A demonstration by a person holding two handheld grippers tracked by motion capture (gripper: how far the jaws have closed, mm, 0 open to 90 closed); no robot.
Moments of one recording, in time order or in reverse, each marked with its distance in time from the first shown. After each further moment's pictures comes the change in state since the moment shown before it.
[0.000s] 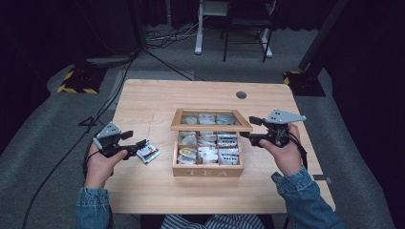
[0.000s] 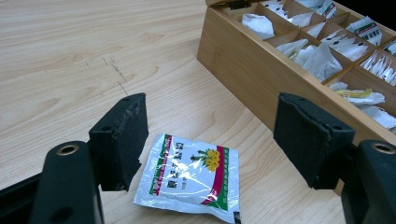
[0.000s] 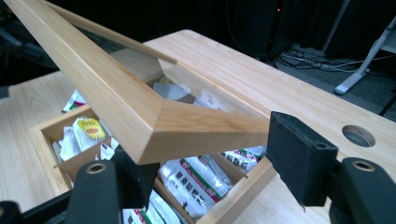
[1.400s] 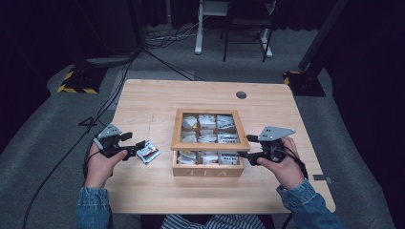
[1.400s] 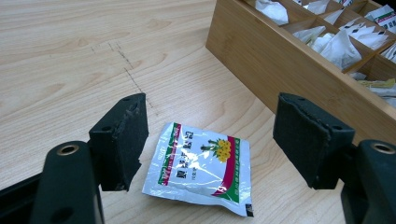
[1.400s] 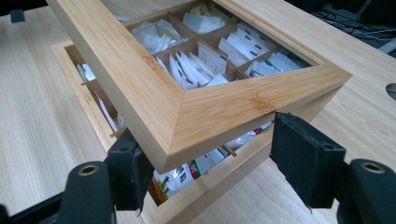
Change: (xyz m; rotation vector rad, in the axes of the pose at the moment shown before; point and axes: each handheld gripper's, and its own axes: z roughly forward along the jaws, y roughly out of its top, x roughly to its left) left arm 0.006 -0.006 0.005 0.025 0.016 -0.015; right arm 0.023 -0.032 0.001 0.177 0.072 -0.078
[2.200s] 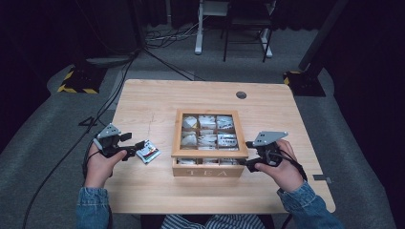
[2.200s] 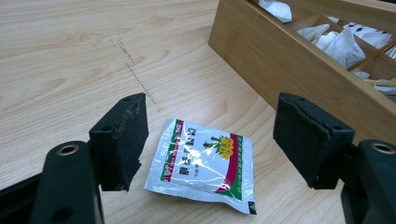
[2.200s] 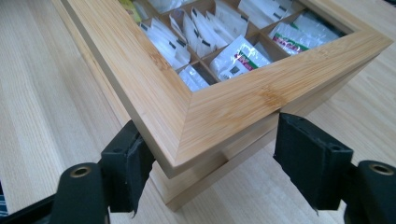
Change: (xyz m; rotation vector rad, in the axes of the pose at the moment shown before) left arm 0.003 -0.003 0.000 0.005 -0.002 -0.017; right arm 0.007 -0.007 0.009 0.125 0.038 -0.020
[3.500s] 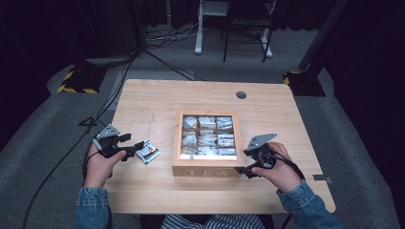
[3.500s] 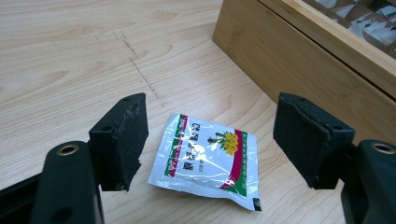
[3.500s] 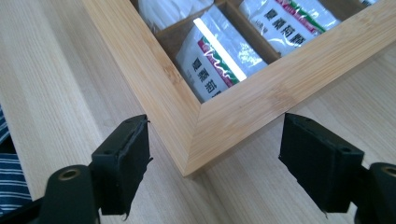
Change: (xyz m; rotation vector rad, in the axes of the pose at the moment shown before) left arm 0.004 -0.004 0.001 0.006 0.002 -0.014; right arm 0.003 -0.005 0.015 0.156 0.070 0.007
